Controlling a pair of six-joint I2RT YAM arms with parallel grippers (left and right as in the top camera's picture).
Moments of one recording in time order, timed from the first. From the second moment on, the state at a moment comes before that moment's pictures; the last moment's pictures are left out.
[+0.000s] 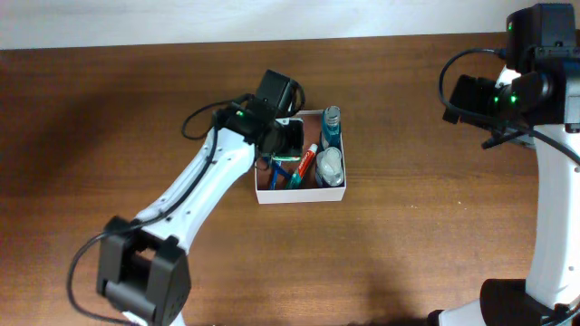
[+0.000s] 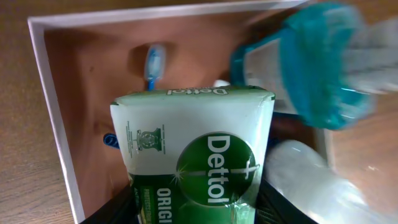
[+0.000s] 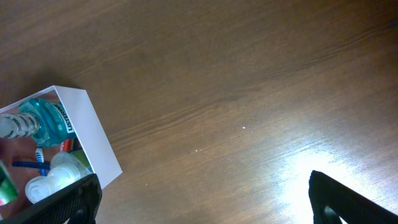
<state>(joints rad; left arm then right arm) -0.51 1.86 1.57 -0.82 0.06 -0.40 -0.04 1.66 2.14 -1.65 0.13 0.35</state>
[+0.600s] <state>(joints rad) -0.51 1.99 1.57 -0.81 -0.07 -0.47 -0.04 1.66 2.14 -1.65 0.13 0.35</state>
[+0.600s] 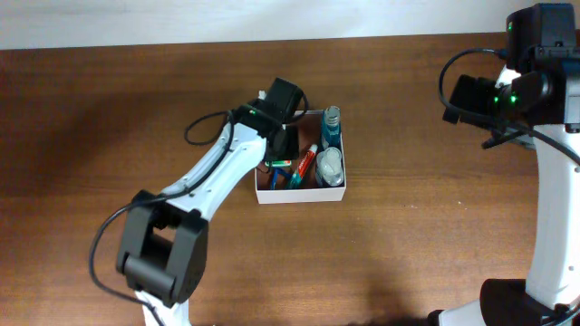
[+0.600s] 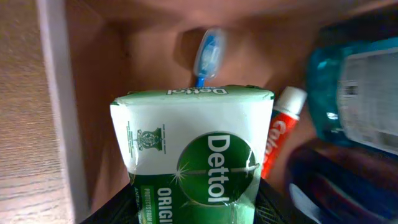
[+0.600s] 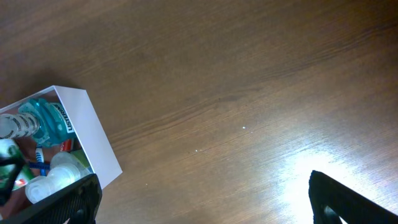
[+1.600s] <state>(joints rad) -0.51 2.03 1.57 -0.80 -0.08 -0.48 -0.04 1.66 2.14 -1.65 0.13 0.35</state>
